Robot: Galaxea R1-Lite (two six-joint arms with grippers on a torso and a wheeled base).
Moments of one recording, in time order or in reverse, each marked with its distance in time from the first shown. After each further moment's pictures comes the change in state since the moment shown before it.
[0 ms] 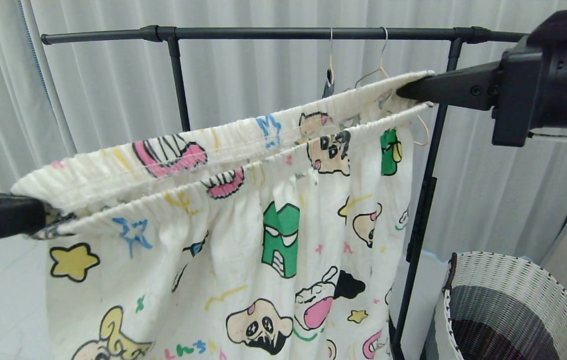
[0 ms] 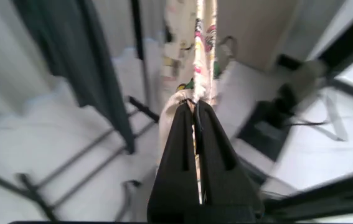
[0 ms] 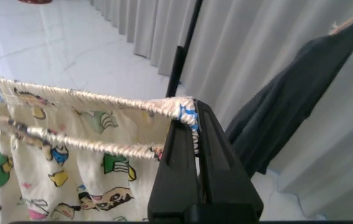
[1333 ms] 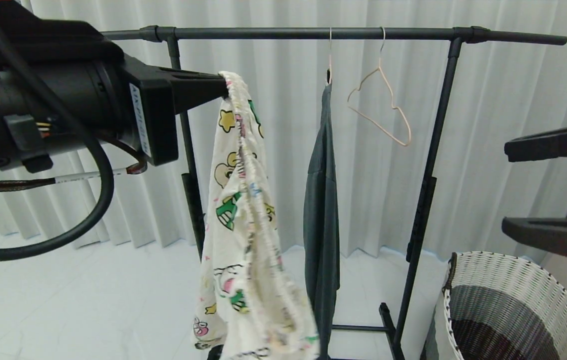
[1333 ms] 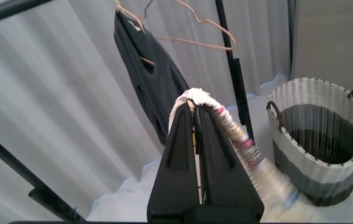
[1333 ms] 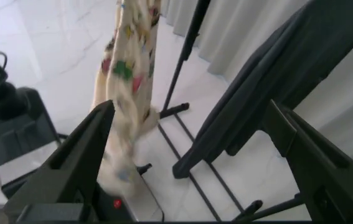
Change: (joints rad) left arm 0.140 0.294 0.120 -0.674 0.167 0.369; right arm 0.103 -0.266 0.198 0.202 0.000 -0.023
